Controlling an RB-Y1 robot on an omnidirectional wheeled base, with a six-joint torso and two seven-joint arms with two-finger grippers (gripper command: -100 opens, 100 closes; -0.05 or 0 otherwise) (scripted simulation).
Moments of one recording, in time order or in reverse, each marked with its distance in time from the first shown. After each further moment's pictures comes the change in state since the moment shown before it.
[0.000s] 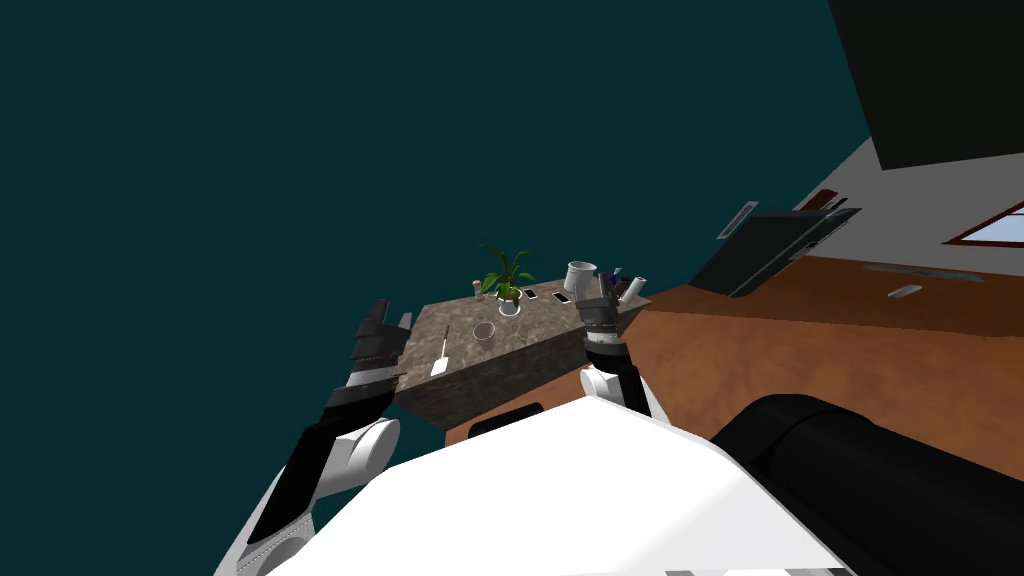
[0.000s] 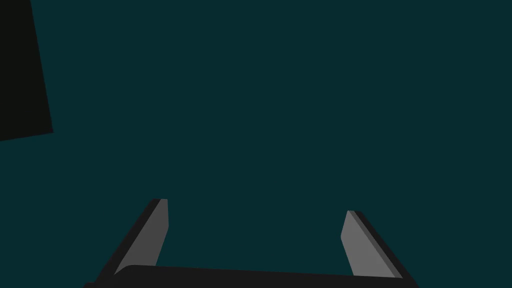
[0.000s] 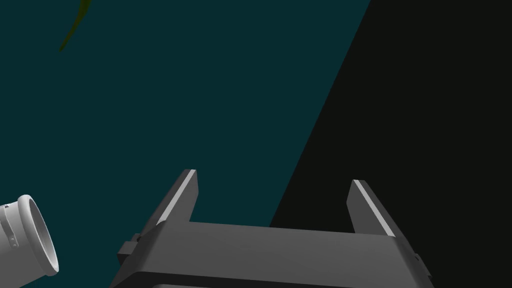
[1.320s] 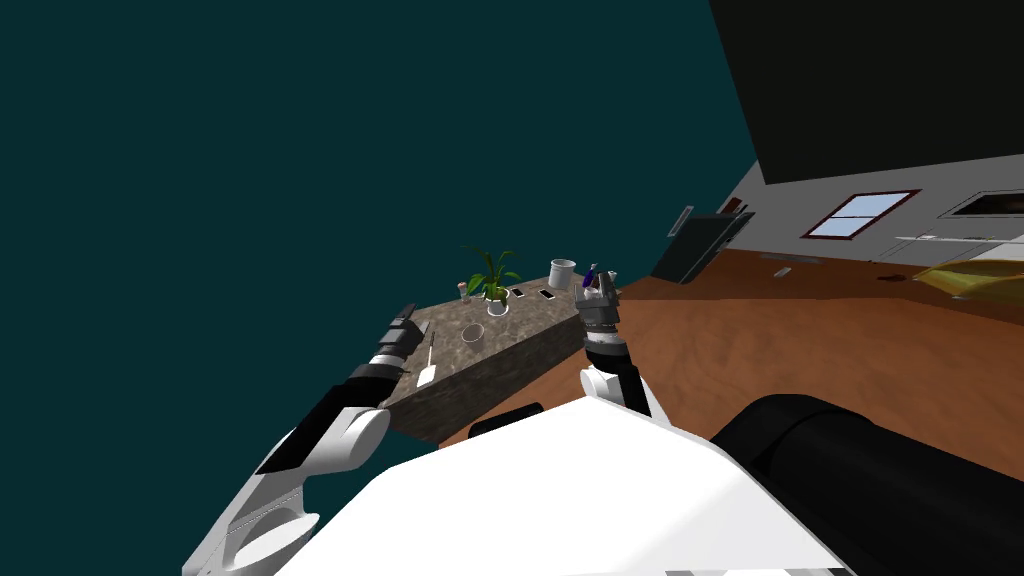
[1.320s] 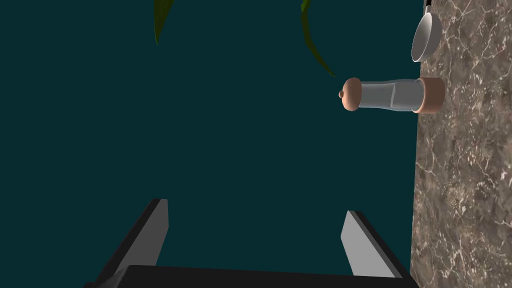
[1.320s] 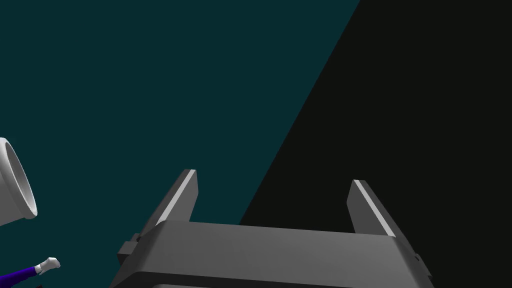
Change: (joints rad) left arm -0.098 0.167 0.018 0.036 0.136 0.396 0.078; right arm 0.000 0.000 0.000 0.000 0.000 0.000 0.000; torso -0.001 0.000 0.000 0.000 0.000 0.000
